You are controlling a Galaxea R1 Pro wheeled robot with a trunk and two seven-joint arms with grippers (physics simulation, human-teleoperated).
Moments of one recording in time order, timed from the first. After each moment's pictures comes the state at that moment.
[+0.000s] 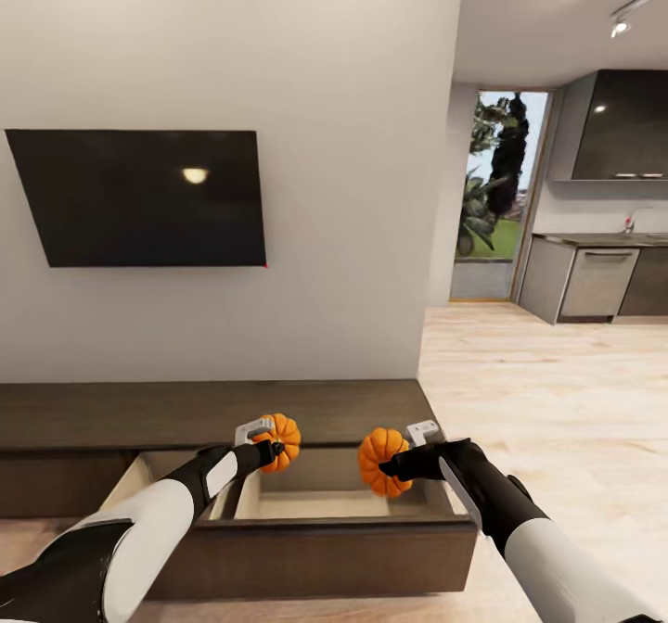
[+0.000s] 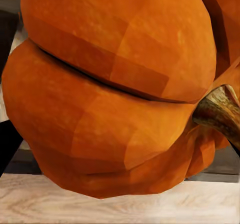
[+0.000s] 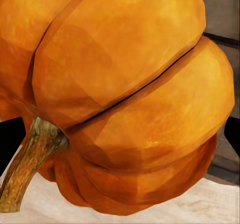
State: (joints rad) left arm -0.90 -0.05 0.12 -0.09 0.20 0.22 -0.12; right arm -0.68 -0.06 0.30 -0.70 -0.11 0.59 0.31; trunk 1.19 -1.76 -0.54
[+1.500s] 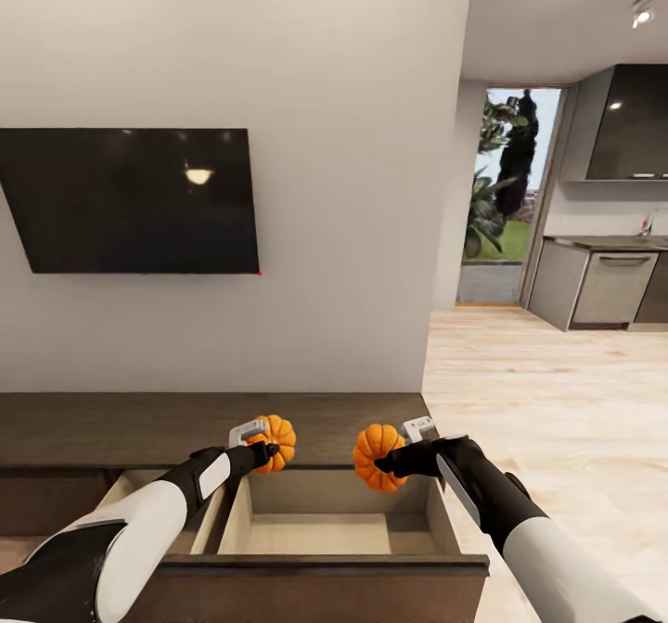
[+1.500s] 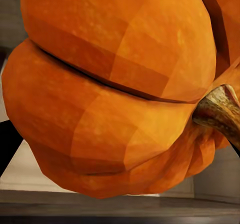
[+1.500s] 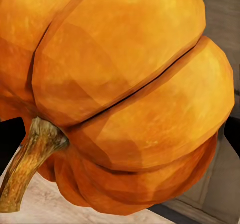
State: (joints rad) left arm -0.90 -0.02 0.12 -0.09 0.21 0.22 -0.14; right arm -0.68 -0.06 0.31 -0.73 -0.12 0.59 0.33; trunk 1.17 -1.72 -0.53
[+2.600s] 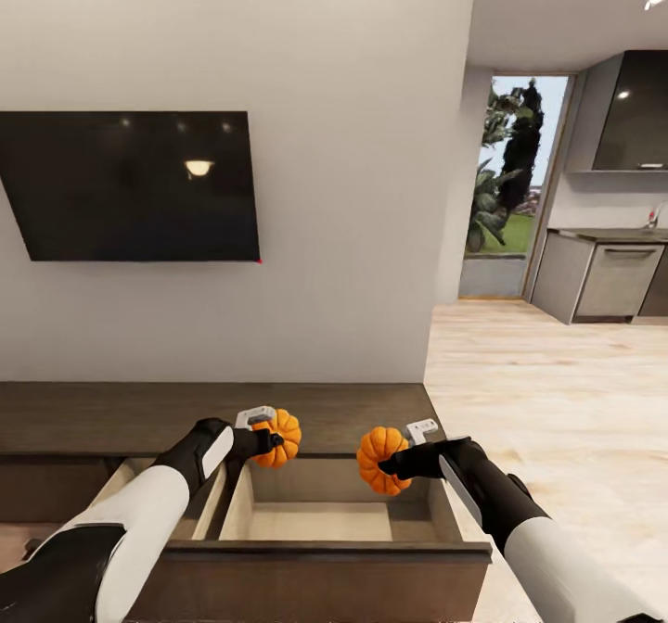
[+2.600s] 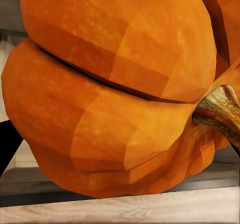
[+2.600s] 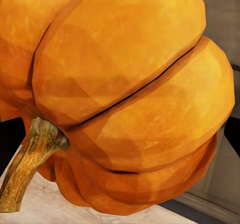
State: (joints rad) left arm -0.90 -0.03 0.02 -0.29 0.19 0.53 -0.12; right arm -0.68 -0.06 0.30 -0.71 -0.12 0.60 0.32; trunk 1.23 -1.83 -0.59
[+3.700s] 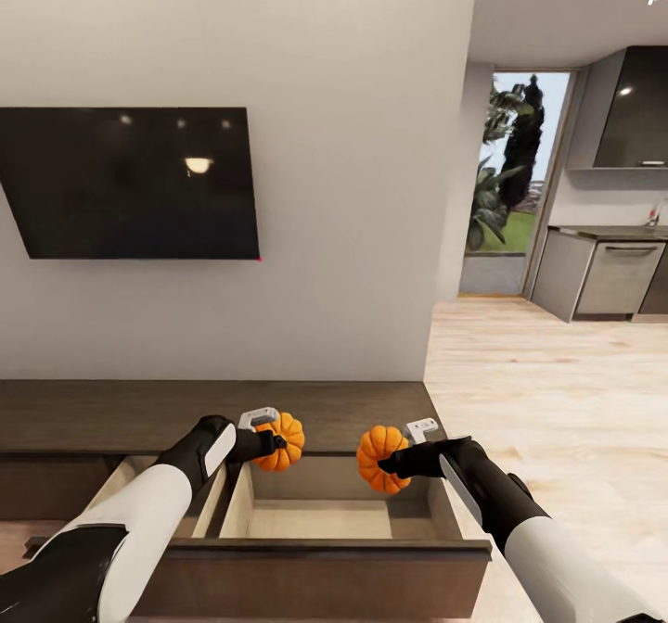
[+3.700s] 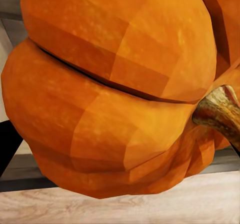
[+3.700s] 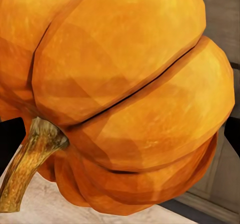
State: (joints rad) left arm -0.90 -0.04 0.02 -0.31 0.19 0.61 -0.12; right arm -0.68 -0.06 0.29 -0.71 -0.12 0.59 0.32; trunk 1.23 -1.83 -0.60
